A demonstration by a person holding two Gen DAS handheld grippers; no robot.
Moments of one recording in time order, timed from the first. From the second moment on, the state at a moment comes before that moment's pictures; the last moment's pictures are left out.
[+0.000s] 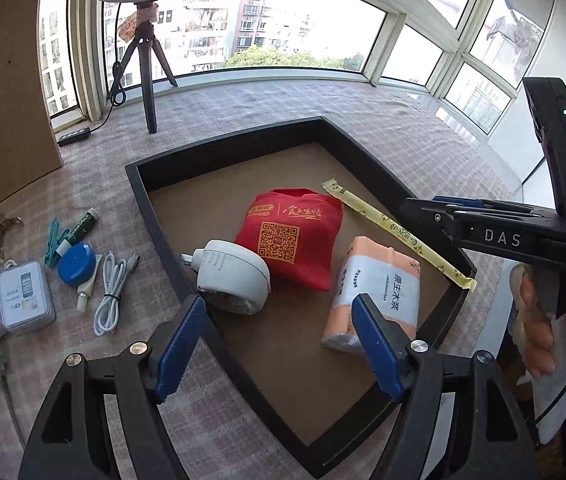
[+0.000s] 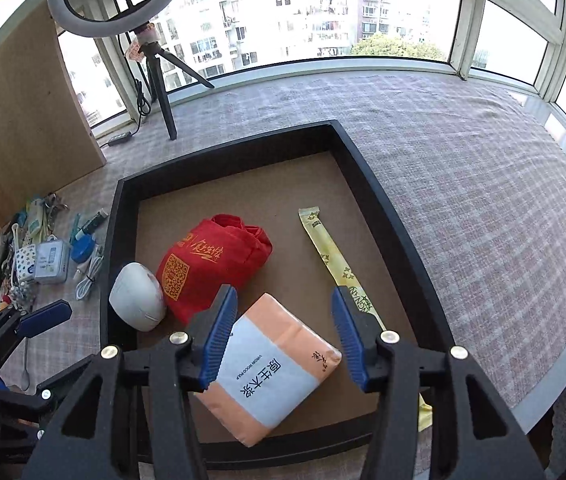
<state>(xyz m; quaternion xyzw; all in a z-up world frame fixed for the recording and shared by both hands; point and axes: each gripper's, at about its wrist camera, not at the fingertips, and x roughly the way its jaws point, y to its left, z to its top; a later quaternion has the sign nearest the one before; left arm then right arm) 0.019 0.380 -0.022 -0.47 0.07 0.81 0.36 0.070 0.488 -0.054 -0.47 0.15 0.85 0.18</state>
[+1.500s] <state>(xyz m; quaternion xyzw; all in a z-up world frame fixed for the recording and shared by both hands) -0.020 0.122 -0.132 -0.60 0.06 0.79 0.09 -0.118 0.302 -0.140 -0.60 0.17 0.78 0.07</state>
